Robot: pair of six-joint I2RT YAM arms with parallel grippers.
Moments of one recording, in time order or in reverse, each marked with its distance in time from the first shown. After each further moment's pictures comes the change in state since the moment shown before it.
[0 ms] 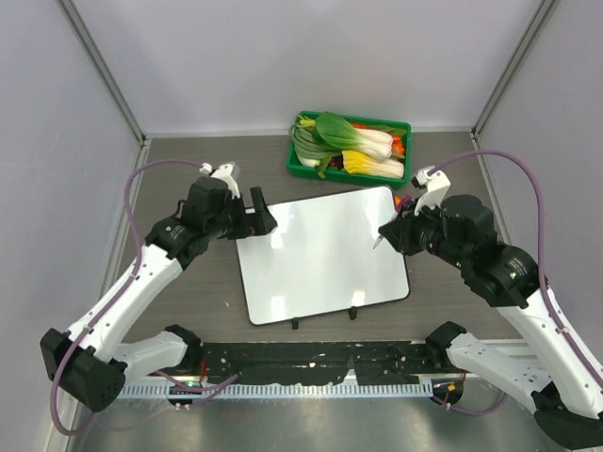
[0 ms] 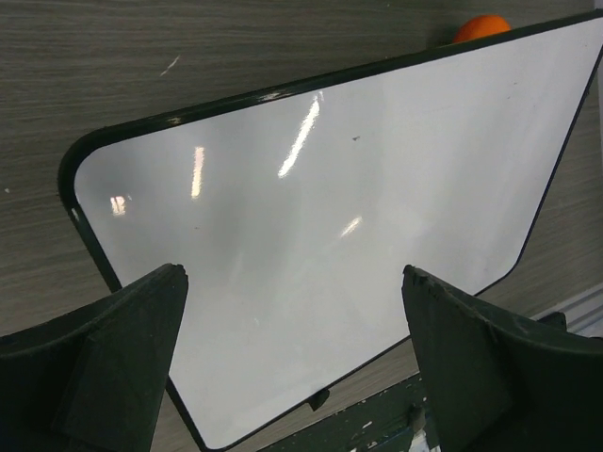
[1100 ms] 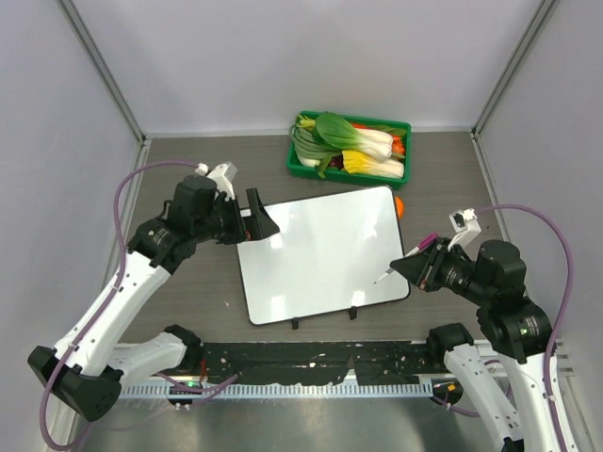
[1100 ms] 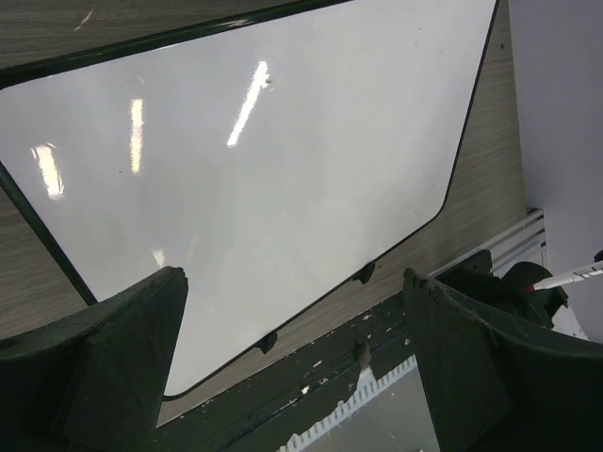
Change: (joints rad) left arm -0.007 -0.014 0.091 -0.127 0.170 -0.058; right arm -0.377 -0.373 -0.277 -0.053 -0.449 0.281
